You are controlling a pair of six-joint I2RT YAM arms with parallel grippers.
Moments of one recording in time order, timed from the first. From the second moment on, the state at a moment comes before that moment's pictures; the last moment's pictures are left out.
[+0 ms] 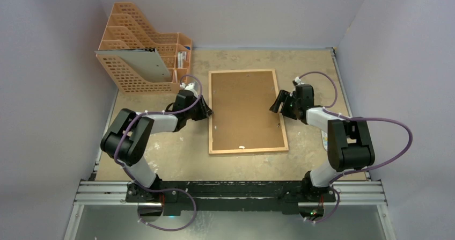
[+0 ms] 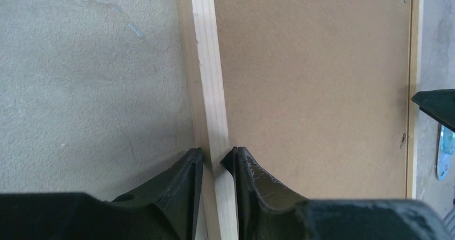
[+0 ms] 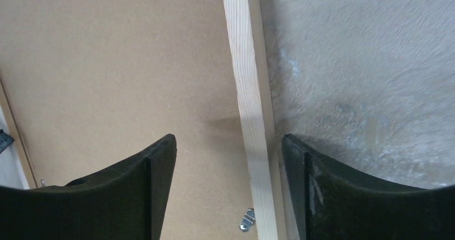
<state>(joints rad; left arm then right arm) -0.40 1.68 0.70 0.33 0.16 -0.64 0.10 1.57 0.75 0.01 -0.21 0.45</state>
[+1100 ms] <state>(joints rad) -0.40 1.43 0.44 0.30 0.24 -0.66 0.31 1.19 0.65 0.05 -0.24 0.66</state>
